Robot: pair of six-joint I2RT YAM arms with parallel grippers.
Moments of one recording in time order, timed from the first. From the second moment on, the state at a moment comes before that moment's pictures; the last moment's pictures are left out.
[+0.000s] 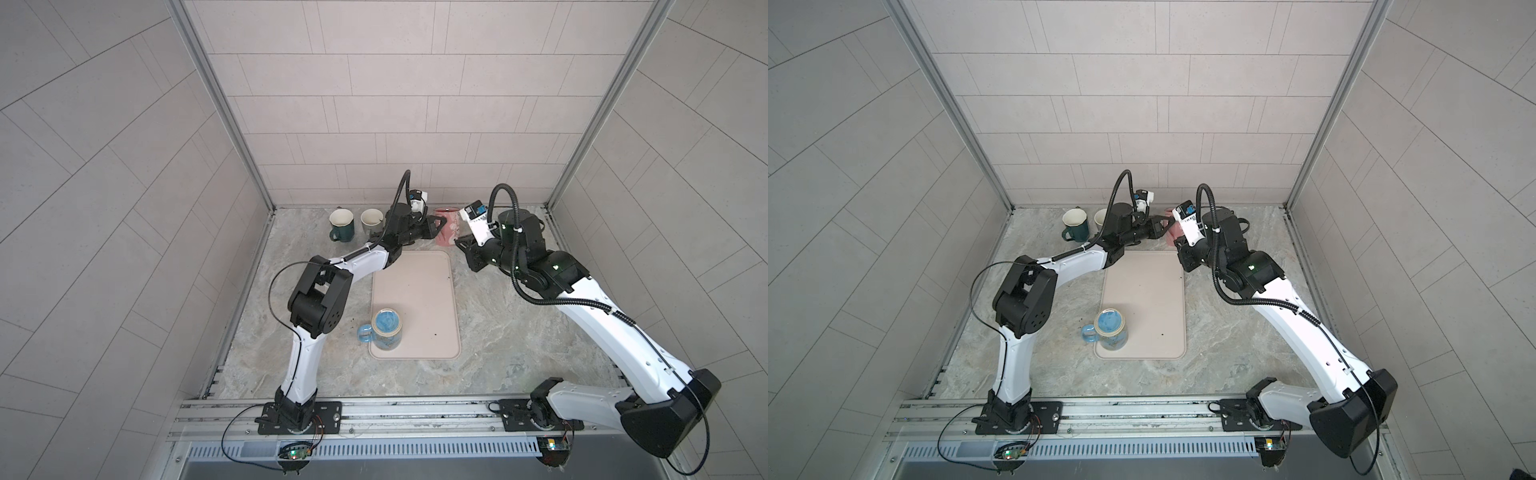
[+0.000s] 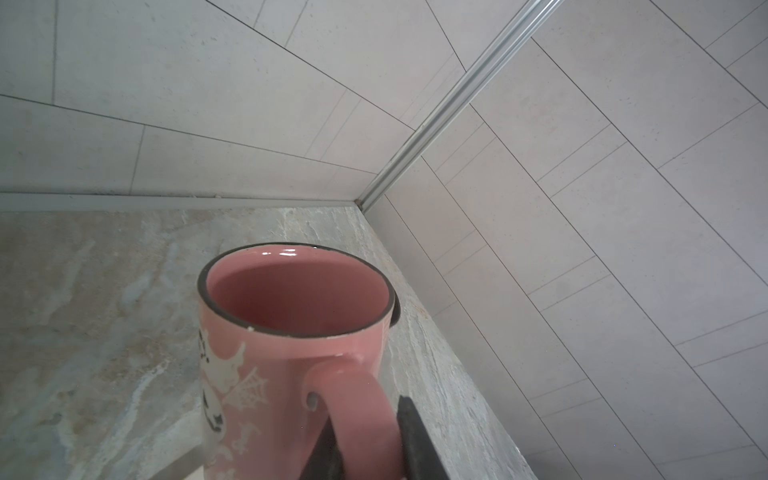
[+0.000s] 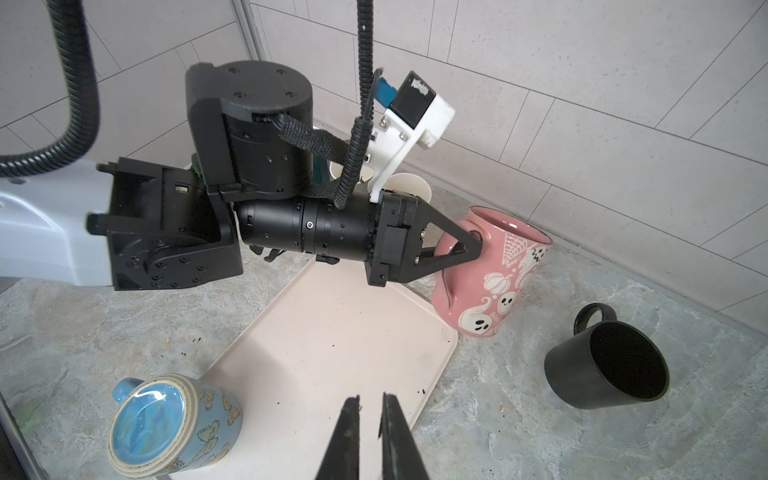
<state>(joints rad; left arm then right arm) -0.54 2.13 1.55 0.42 0.42 -0.61 0.47 1.22 1.31 -0.59 -0.11 -0.03</state>
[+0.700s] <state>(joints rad) -0.54 2.30 1.55 0.66 0.28 -0.51 0.41 1.26 1.30 -0.56 -0.16 -0.01</state>
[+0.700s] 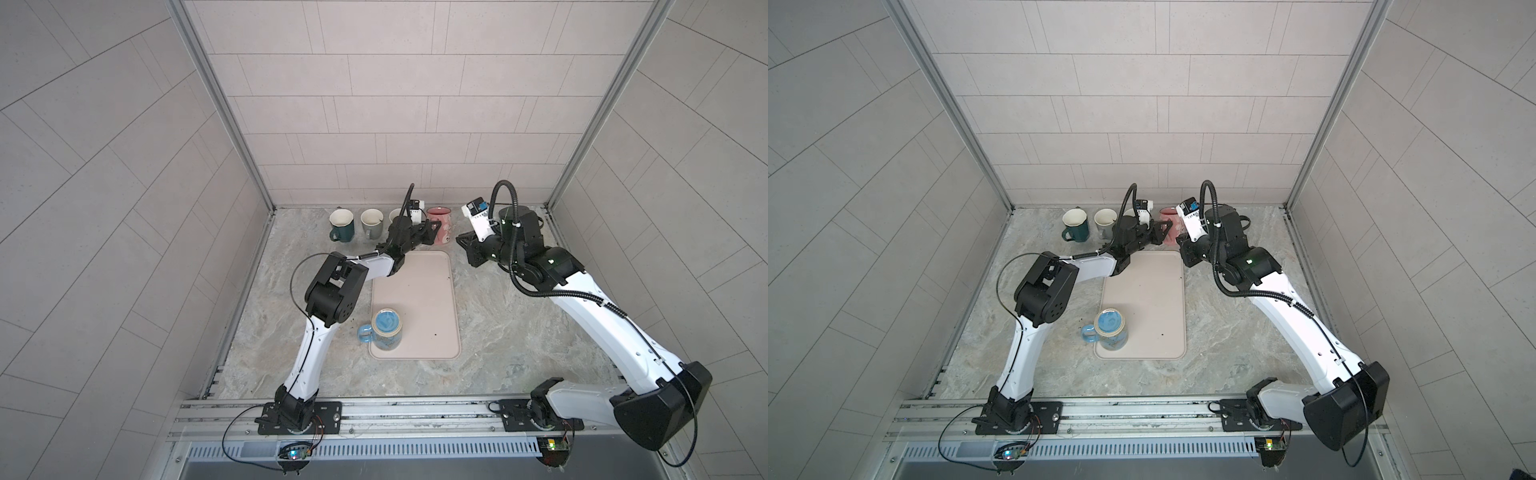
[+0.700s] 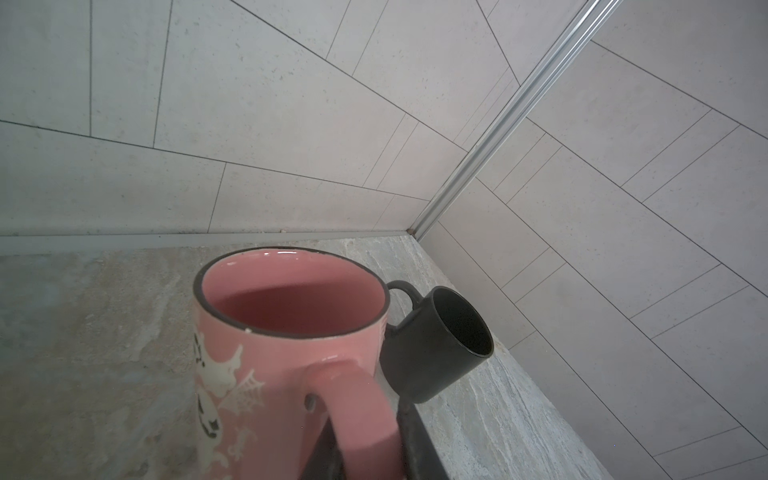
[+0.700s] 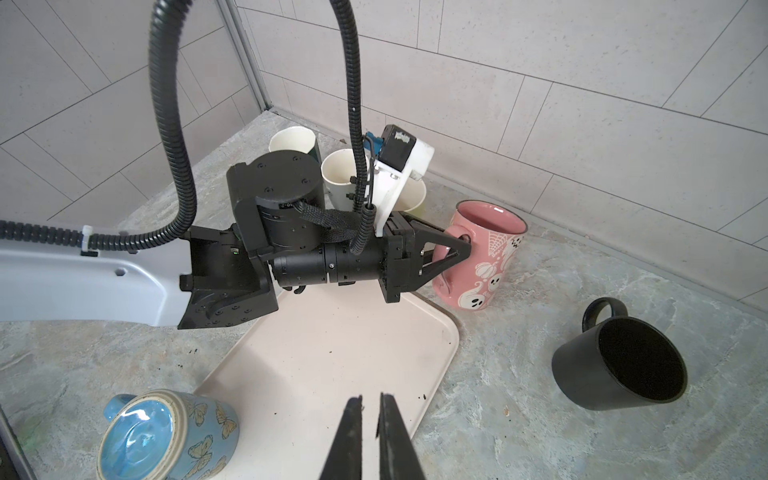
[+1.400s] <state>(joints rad) -0.54 2.41 1.57 0.83 0.21 -0.43 0.39 1.26 1.27 -0.54 -0.18 0.00</state>
